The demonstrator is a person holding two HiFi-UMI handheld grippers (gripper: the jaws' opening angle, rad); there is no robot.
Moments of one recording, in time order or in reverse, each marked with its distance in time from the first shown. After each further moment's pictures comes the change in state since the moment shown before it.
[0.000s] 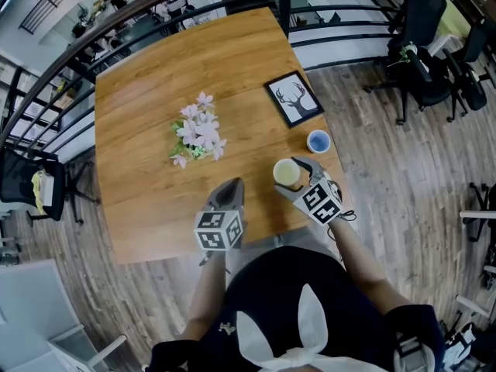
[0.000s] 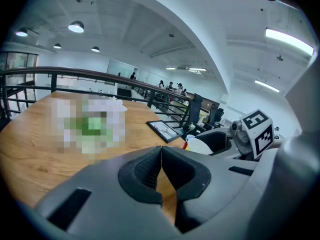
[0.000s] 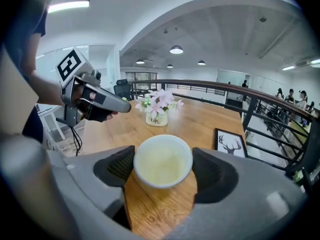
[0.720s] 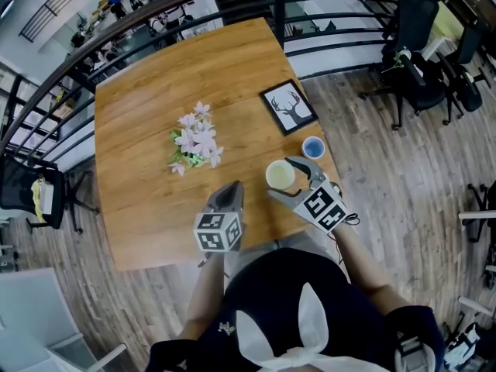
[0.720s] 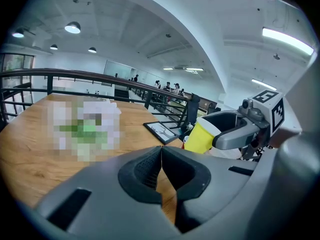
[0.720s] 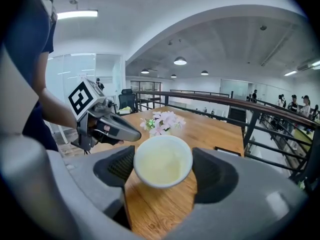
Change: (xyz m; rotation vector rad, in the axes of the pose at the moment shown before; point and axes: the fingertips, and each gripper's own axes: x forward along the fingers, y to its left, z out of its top) left arm 0.005 -0.009 0.008 0.023 -0.004 -0.027; right arm -0.041 0.005 0.064 -0.019 -0.121 0.033
